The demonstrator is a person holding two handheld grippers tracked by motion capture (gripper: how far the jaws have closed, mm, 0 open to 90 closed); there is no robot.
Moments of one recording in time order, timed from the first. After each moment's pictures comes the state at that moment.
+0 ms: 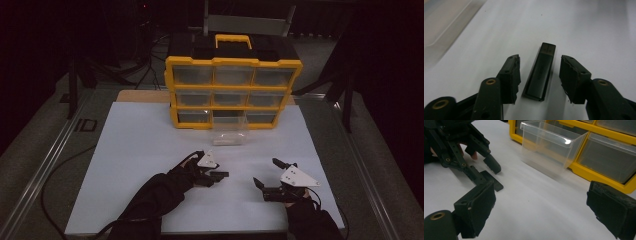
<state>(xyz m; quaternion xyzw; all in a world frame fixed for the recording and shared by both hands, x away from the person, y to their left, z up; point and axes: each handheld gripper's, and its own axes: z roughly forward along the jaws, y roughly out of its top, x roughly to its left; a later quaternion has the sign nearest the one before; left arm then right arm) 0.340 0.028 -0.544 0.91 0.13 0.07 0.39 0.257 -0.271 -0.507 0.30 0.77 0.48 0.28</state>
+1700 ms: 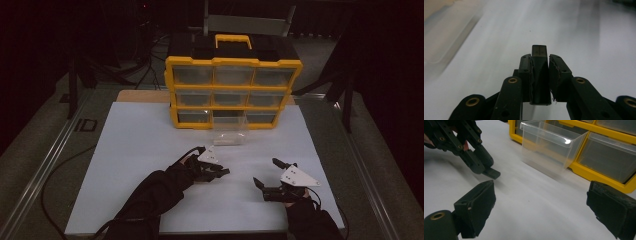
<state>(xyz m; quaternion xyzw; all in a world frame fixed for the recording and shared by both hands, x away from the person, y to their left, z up) 0.336 0.028 -0.509 0.91 0.13 0.04 0.40 0.257 -0.271 -0.507 0.30 0.77 0.49 0.28</state>
